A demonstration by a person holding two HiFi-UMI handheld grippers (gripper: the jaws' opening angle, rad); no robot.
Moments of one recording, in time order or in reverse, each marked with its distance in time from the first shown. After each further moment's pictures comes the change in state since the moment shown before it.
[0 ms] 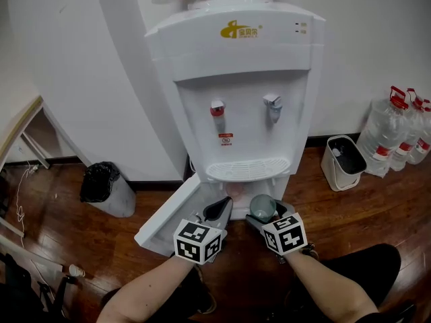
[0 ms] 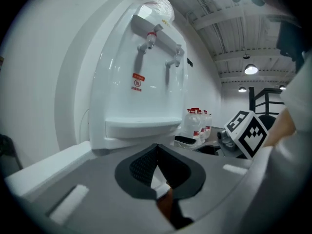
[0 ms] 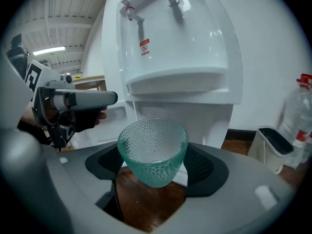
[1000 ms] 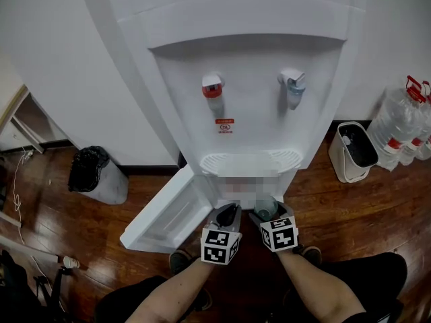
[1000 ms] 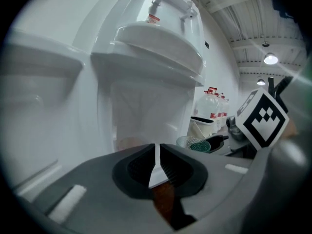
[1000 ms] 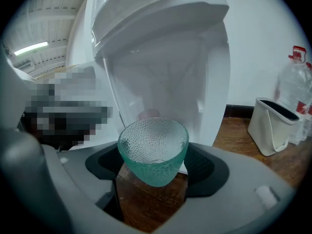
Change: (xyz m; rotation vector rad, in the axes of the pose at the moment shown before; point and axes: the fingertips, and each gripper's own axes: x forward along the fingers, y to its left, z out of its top) left arm 0.072 0.031 -0.153 -0.067 0.128 0.167; right arm 0.096 -0.050 -0.105 0.099 0.098 -0.096
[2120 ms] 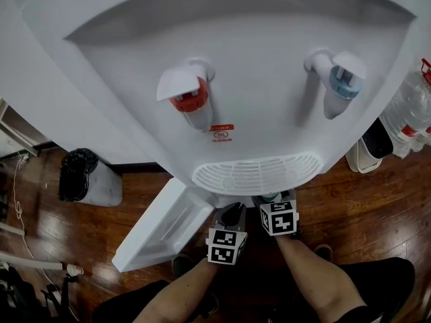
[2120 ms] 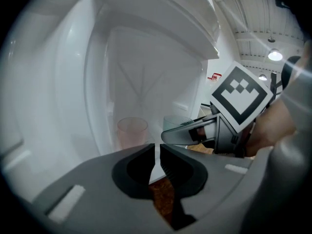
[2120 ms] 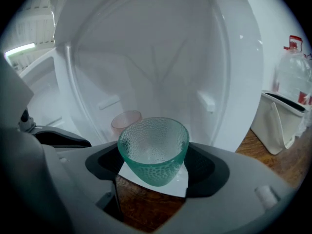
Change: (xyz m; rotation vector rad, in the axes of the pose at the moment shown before) left arm 0.056 0.028 -0.057 0.016 0.131 -0.009; right arm 0.086 -0.038 0.017 0.074 -0.019 -0.087
